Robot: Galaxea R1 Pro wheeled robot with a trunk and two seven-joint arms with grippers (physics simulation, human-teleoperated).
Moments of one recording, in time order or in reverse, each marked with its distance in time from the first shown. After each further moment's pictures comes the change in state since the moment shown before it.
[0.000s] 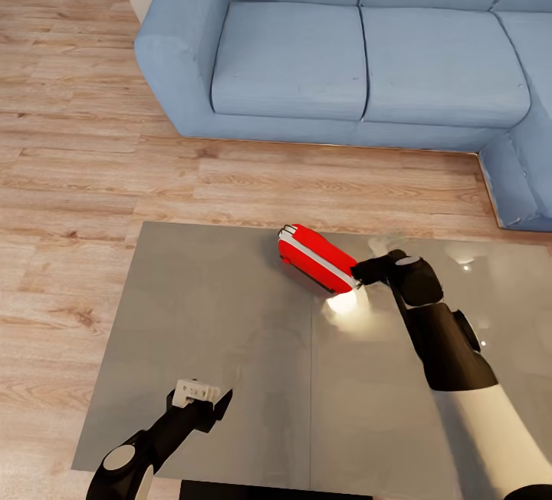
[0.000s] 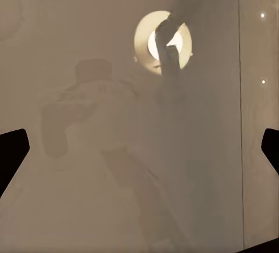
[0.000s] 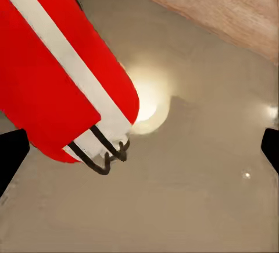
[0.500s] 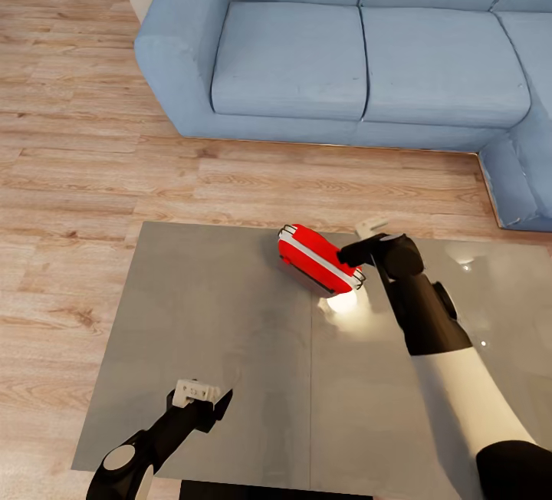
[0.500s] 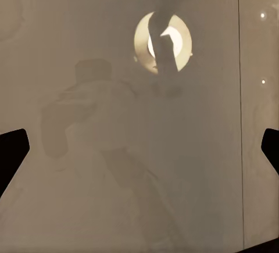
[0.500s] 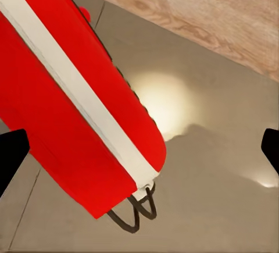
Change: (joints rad) left arm 0.000 0.000 0.000 0.000 0.000 0.000 0.000; right arm -0.134 0.065 0.002 0.135 0.011 0.000 0.030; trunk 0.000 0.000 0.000
